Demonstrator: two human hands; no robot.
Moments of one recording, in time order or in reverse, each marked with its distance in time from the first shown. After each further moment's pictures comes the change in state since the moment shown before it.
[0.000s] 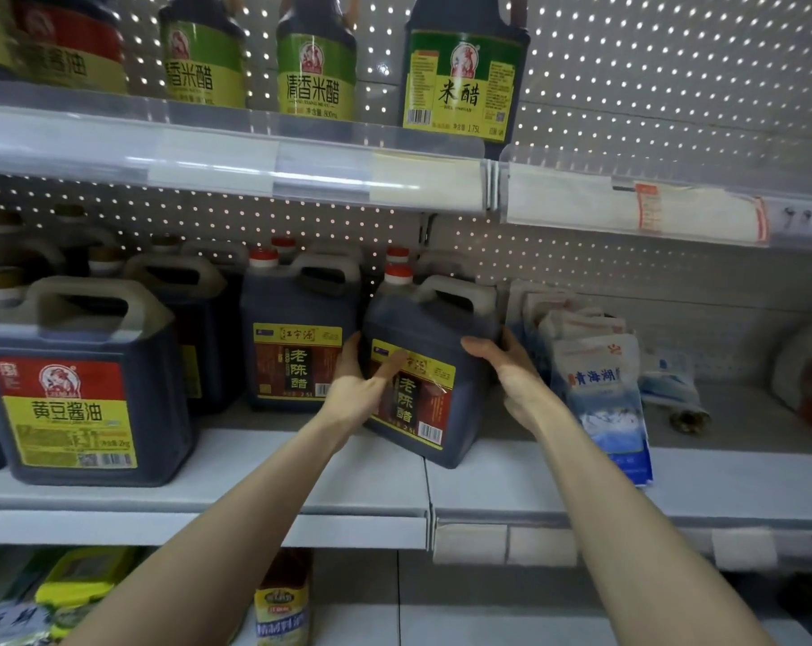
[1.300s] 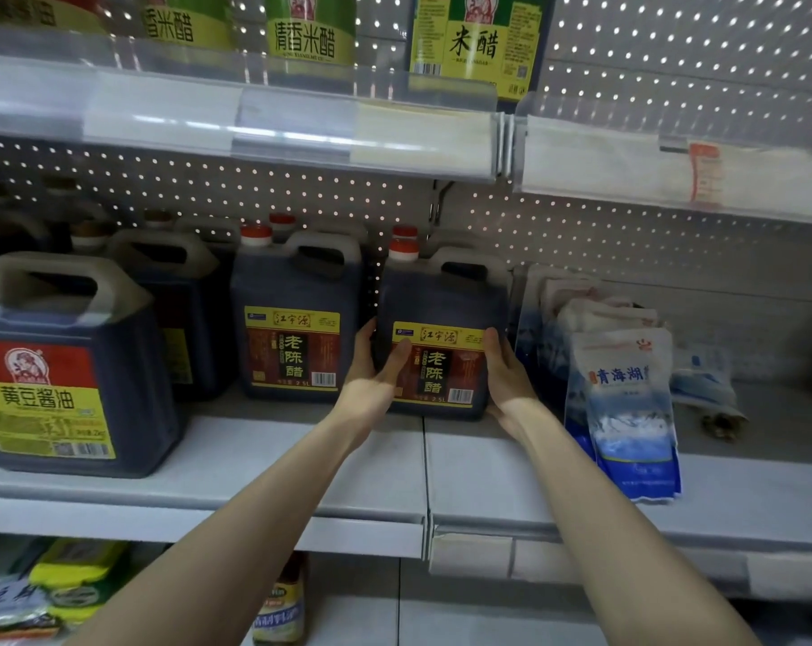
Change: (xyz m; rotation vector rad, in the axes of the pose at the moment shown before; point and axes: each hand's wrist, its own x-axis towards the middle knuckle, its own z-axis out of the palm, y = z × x) left_hand 0.009 -0.010 0.027 -0.154 -0.002 -0.019; right_hand 0.055 0.065 0.002 -0.042 0.070 0.131
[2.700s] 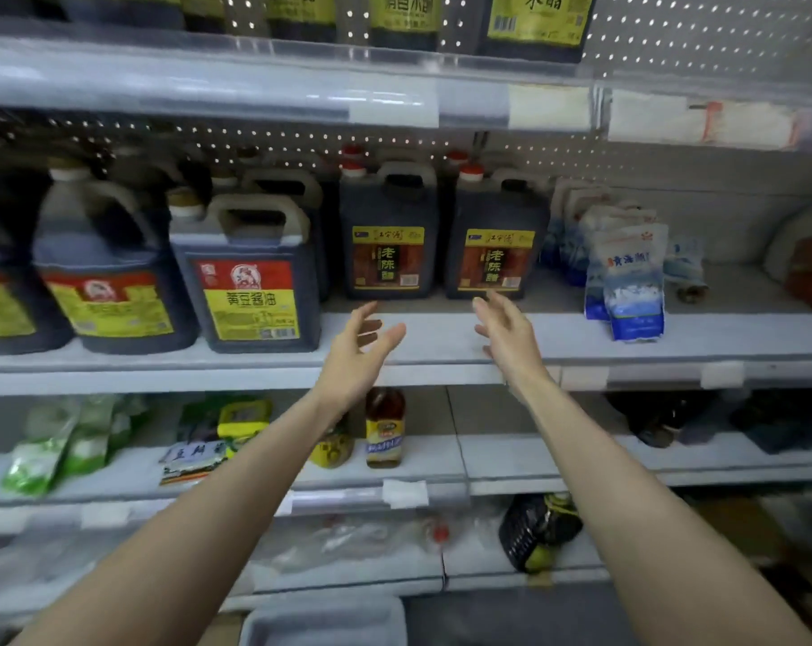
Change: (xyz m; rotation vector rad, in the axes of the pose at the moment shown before) left_hand -0.153 0.044 -0.175 0.223 -0.120 -0.050; right_hand -0.220 -0.031 0.096 -0.120 0.083 -0.055
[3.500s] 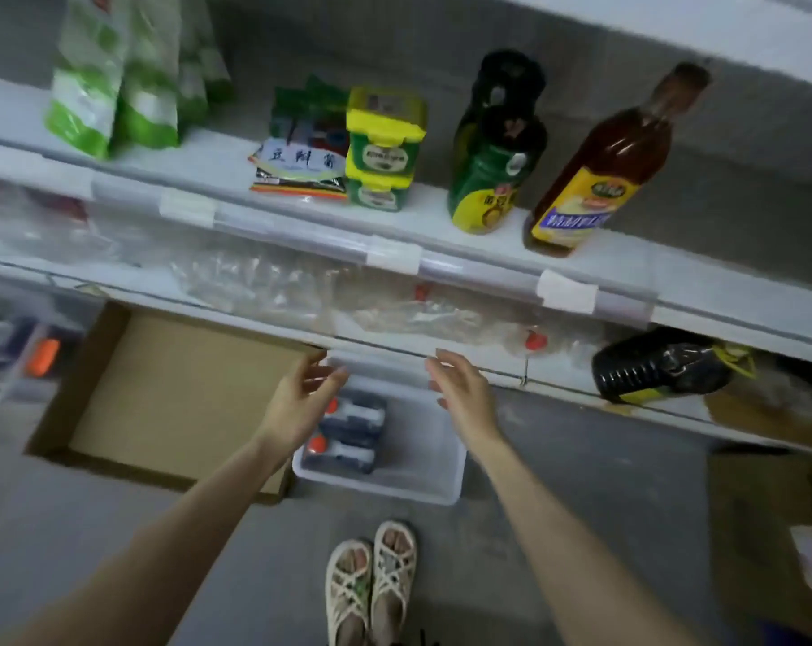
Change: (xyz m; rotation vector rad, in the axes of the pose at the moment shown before) left_hand -0.208 -0.365 -0.146 0.009 0.122 -0.727; right_hand -0.209 0.313 0.245 -0.059 -0.355 0.609
